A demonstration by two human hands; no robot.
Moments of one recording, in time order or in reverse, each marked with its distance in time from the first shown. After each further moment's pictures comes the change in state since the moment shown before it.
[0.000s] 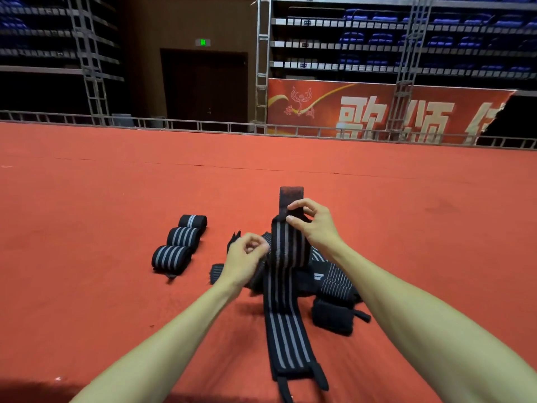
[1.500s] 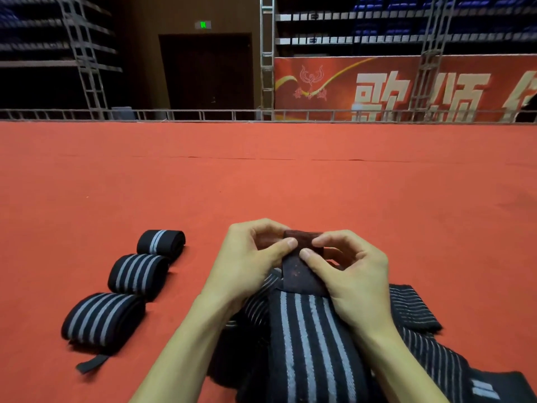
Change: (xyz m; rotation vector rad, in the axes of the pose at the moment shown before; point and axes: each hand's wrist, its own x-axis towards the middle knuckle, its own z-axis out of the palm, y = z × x) left_hand 0.150 -0.036 0.030 -0.110 -0.181 0.022; right_hand 0.056 0.102 0.039 0.218 0.271 -0.005
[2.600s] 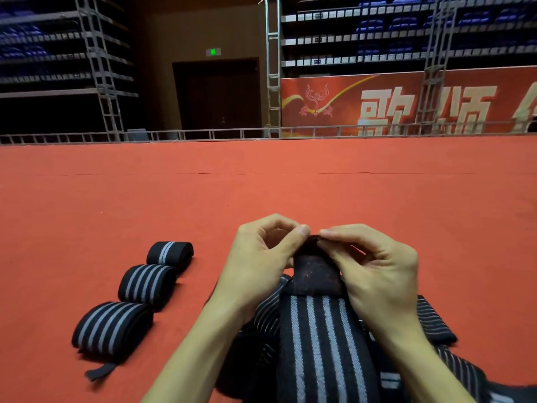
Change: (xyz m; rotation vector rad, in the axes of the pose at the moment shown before) left_hand -0.008 0.020 0.014 -0.022 0.055 0.076; right_hand 0.009 -0.011 -0.009 -0.012 -0.001 -0.398
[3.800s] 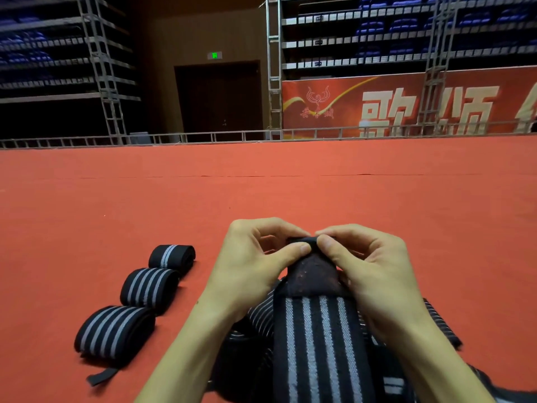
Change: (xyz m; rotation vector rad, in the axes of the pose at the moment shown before) left_hand -0.003 0.012 -0.013 0.178 -0.061 0.173; right_hand 0.008 -0.020 0.001 0.188 -0.097 0.470
